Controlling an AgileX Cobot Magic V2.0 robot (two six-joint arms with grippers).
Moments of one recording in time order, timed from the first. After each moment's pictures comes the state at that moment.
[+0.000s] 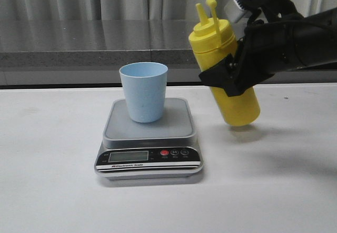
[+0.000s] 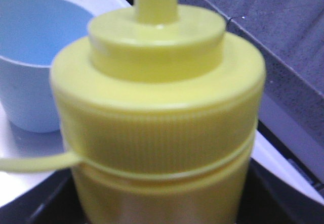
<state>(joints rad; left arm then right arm) -0.02 0.22 -0.33 -0.17 0.32 0.12 0.26 1.72 -0.81 -0.83 -0.61 0.20</state>
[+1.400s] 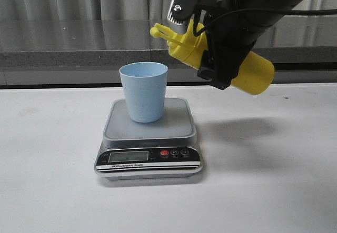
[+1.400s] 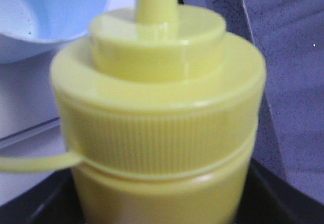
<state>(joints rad) -0.02 0.22 -0.33 -0.17 0.32 0.12 0.55 1.70 -1.07 -1.12 0.14 0.20</state>
